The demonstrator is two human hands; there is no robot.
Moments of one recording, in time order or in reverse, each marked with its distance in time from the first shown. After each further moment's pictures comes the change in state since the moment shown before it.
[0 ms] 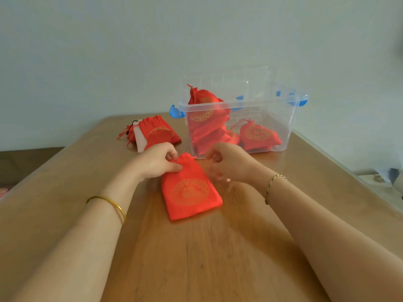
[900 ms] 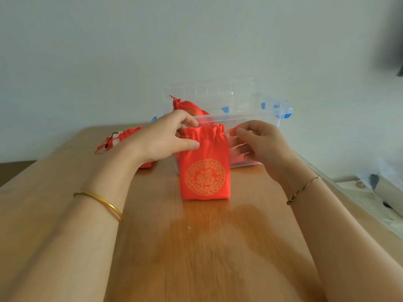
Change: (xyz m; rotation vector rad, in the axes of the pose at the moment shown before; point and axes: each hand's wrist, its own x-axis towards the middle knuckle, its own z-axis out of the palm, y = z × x) left_hand 0.022 0.078 -0.025 -0.208 0.009 0.304; right_hand -0.012 0.018 -0.071 0.690 0.380 0.085
